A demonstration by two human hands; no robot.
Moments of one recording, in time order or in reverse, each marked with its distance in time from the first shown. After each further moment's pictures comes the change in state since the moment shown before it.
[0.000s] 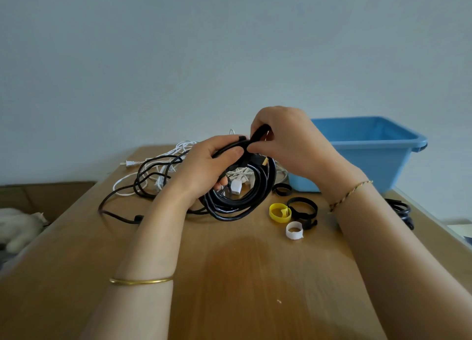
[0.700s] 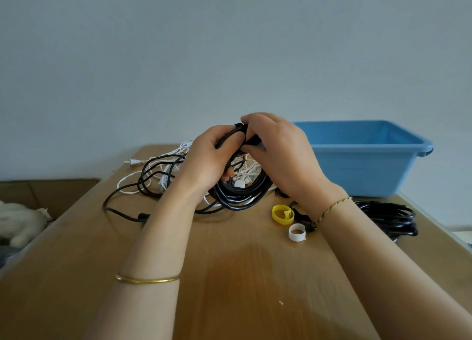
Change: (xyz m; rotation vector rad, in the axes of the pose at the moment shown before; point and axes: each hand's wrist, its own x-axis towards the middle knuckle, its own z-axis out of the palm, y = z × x) left_hand 0.006 0.006 0.004 -0.017 0.149 0.037; right_hand -0.006 -0.006 0.030 -0.023 0.223 -0.137
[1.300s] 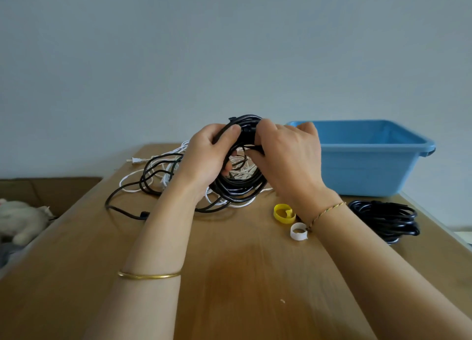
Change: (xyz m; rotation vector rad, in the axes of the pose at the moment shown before) left_hand 0.000 0.001 -0.003 -0.079 0.060 -0.011; right_hand -0.008 0.000 0.009 -0.430 0.130 0.038
